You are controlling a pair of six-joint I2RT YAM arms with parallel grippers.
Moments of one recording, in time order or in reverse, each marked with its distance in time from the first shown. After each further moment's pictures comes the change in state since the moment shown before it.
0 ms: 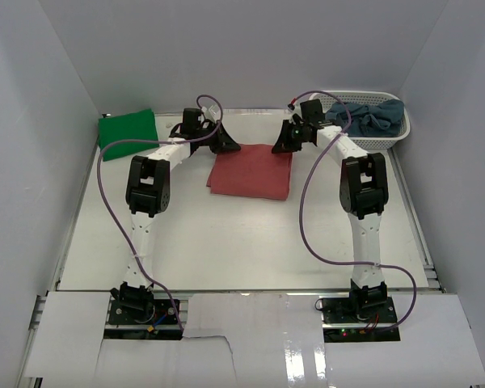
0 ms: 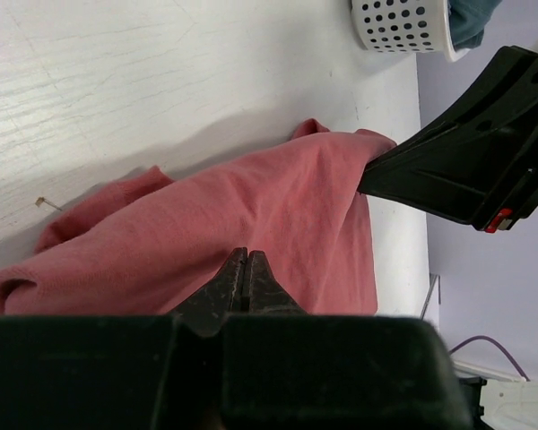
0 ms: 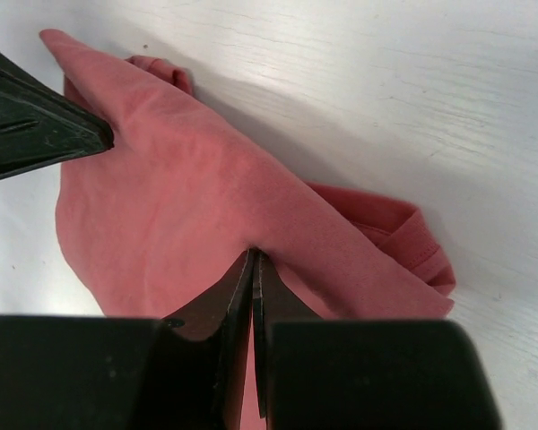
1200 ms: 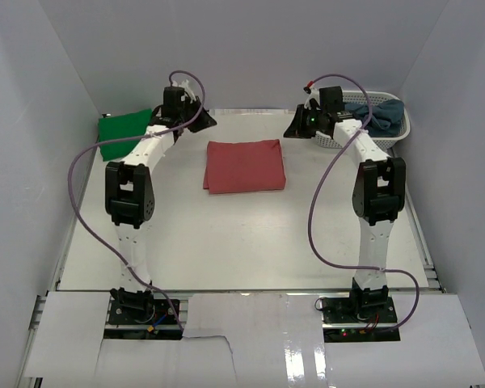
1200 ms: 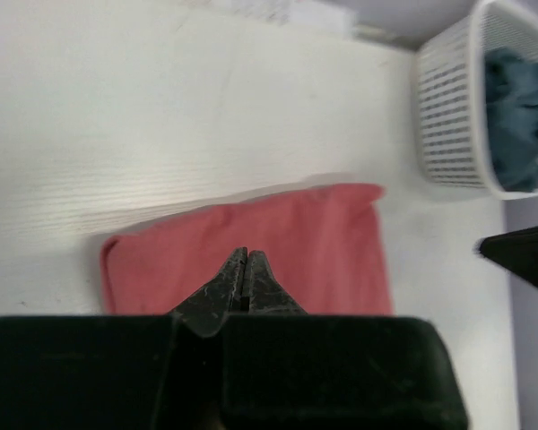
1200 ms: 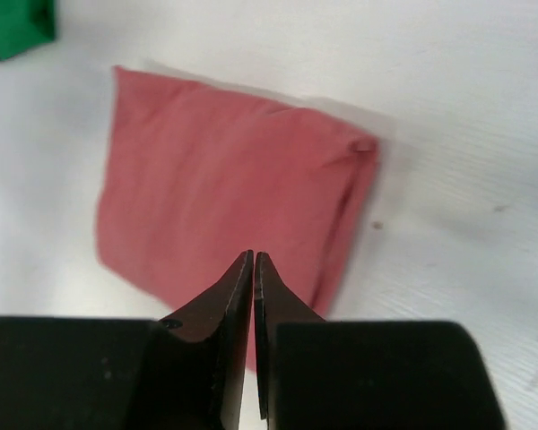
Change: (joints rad) left arm 0.039 -0.237 -0.062 -0.143 -0.457 0.095; right arm -0.066 -0.126 -0.021 -0.002 0.024 -0.073
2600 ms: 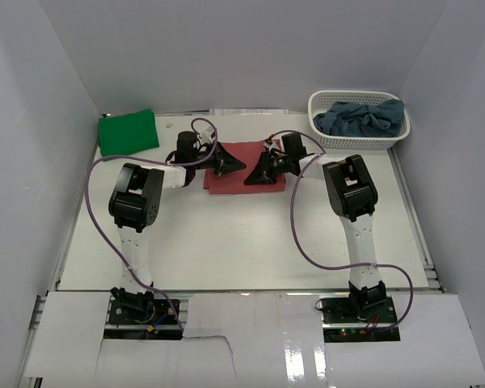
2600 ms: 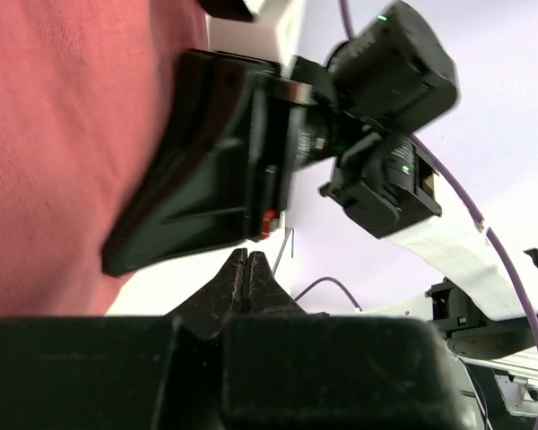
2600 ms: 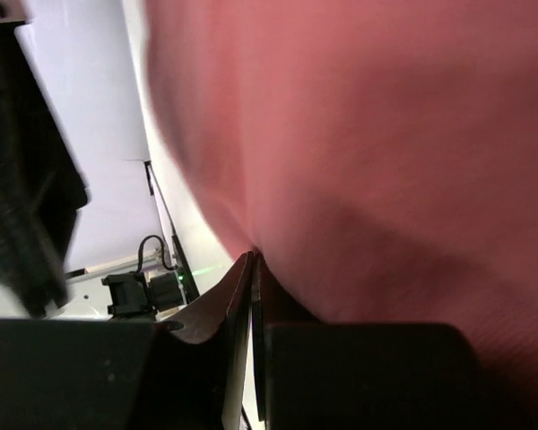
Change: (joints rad) left arm -0.071 -0.091 -0.609 0.718 0.579 -0.609; right arm 0.181 0.134 -0.374 0.490 -0.473 0.473
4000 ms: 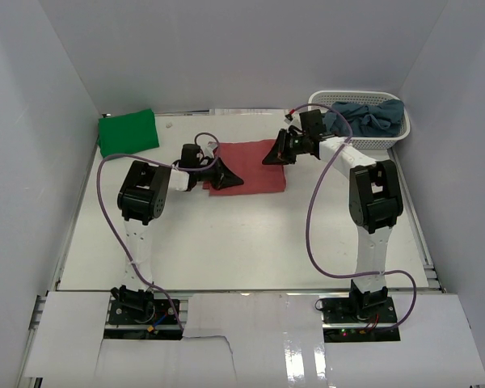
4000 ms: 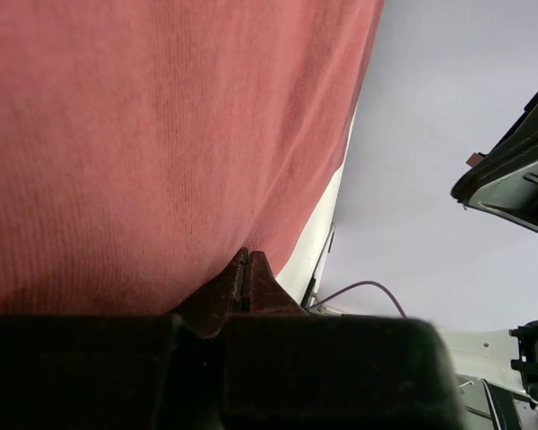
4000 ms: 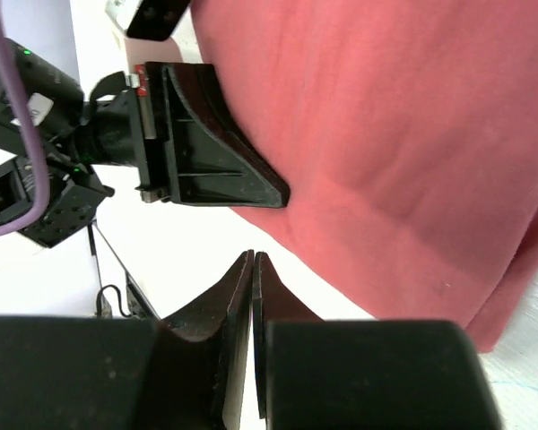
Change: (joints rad) left arm -0.002 0.140 0.010 -0.119 -0.023 0.132; right arm -0.065 -0.246 0.060 -0.349 0.262 -0.183
